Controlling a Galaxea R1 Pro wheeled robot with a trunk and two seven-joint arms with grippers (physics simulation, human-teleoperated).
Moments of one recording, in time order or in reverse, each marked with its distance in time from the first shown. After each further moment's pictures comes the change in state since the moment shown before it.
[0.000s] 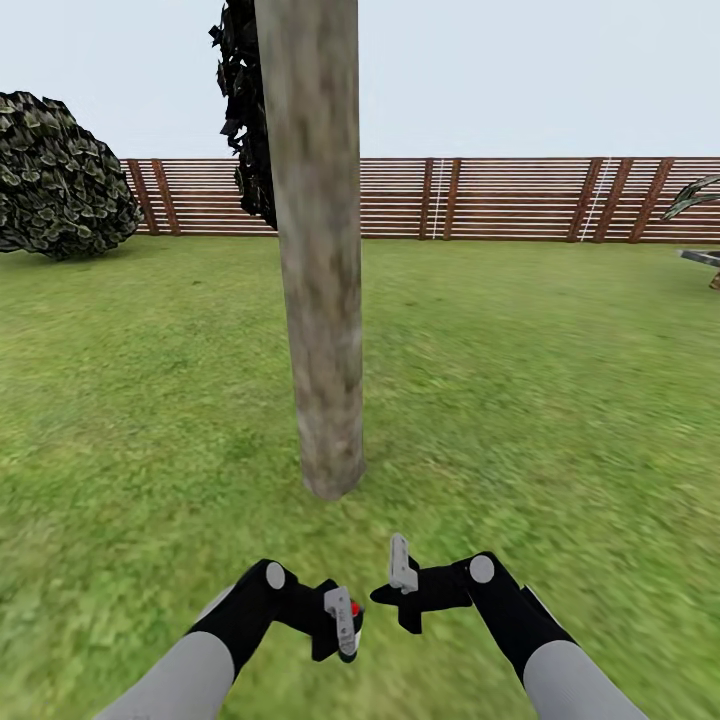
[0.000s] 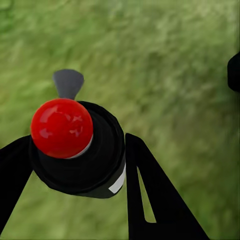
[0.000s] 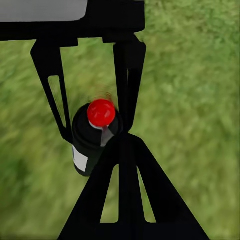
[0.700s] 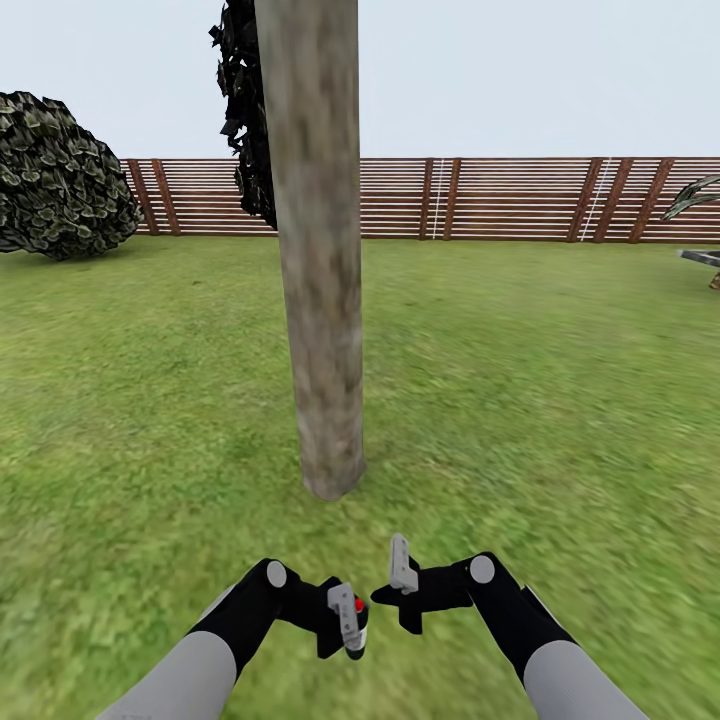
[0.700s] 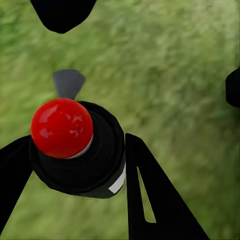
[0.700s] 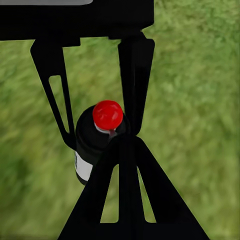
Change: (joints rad) left arm -0.002 -0.005 0.000 0.000 0.049 -0.006 -0.001; right arm 0.000 -0.001 0.000 0.002 0.001 0.000 0.000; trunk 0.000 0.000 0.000
